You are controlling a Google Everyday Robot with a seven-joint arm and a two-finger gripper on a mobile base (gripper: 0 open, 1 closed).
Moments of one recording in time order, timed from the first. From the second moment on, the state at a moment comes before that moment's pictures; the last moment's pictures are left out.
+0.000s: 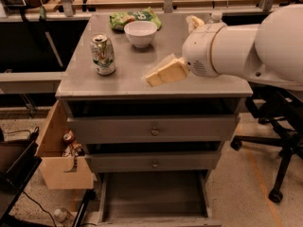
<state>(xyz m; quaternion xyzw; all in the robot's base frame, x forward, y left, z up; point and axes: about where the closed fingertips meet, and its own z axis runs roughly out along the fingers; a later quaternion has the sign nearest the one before) 0.555 -0.035 0.983 -0.45 0.69 0.09 0.56</state>
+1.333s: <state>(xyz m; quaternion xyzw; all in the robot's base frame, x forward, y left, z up) 0.650 0.075 0.960 -0.41 0.64 0.21 0.62</state>
